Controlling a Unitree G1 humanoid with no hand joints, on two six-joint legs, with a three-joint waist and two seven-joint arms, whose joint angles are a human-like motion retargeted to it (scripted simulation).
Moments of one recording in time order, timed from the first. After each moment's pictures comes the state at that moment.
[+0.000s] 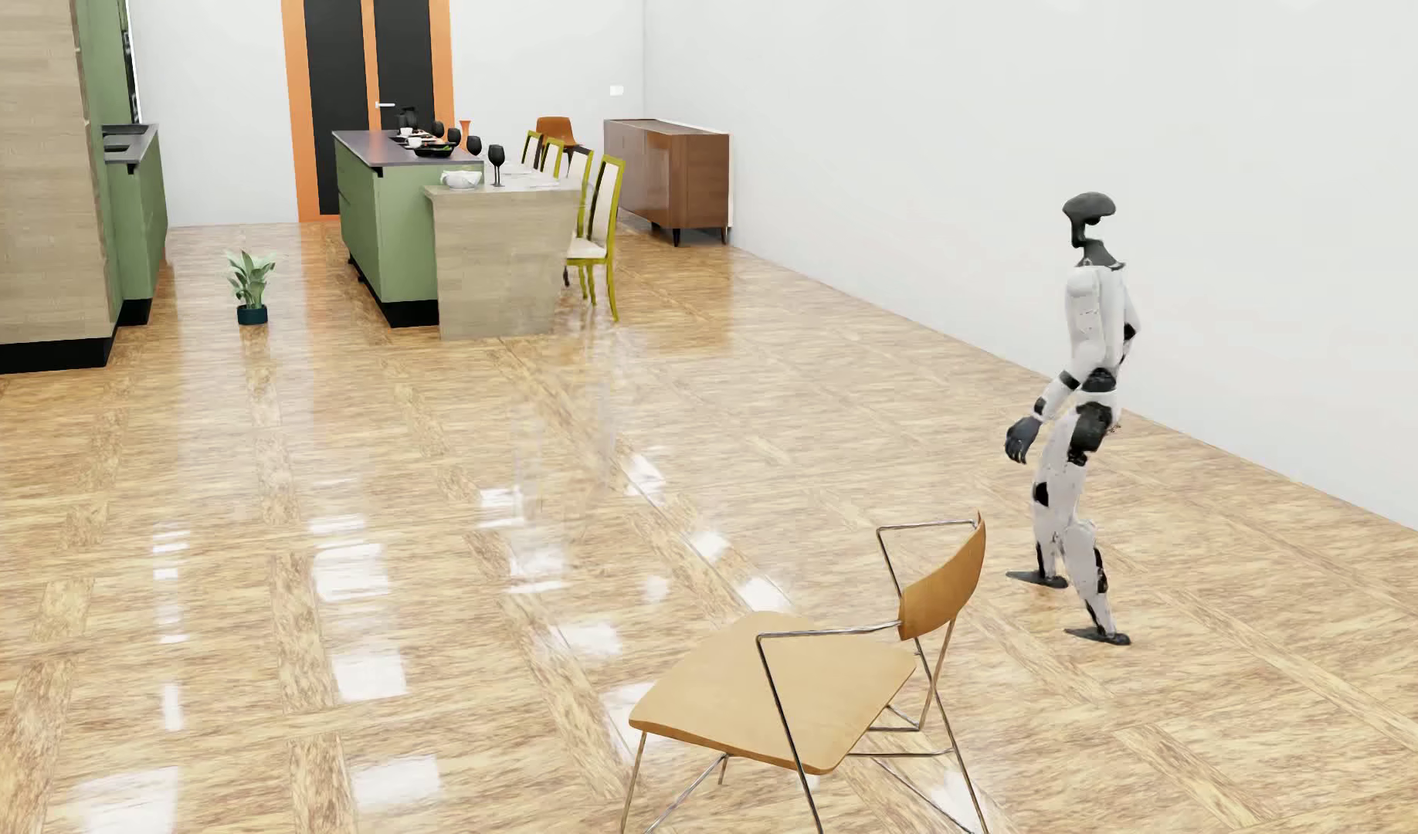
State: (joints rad) body -0.12 -0.58 0.01 -0.01 -0.14 -0.02 0.04 0.03 0.01 0.42 0.47 0.15 0.30 -0.50 -0.11 0.08 -0.23 -0.01 0.11 0.16 0.21 0.66 0.76 0.71 -0.65 0.16 0.38 0.07 0.06
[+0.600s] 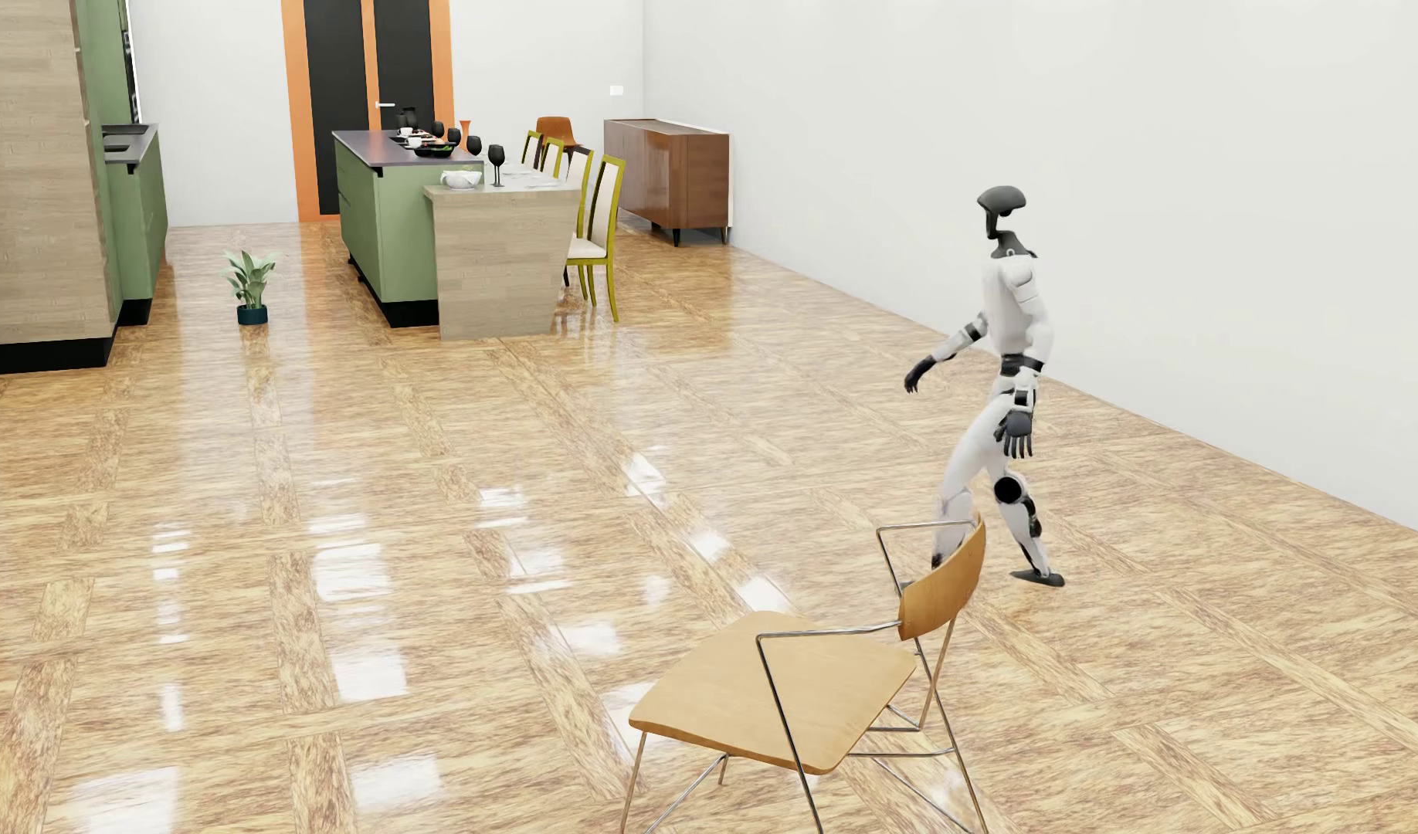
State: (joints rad) body -0.63 -0.08 0.10 0.15 -0.06 0.05 0.44 -0.40 0.01 0.46 0.42 0.34 -0.06 -0.18 -0.47 0.04 -0.28 -0.16 0.07 0.22 0.24 0.70 0.45 0.66 -0.67 0.25 0.29 0.03 -0.02
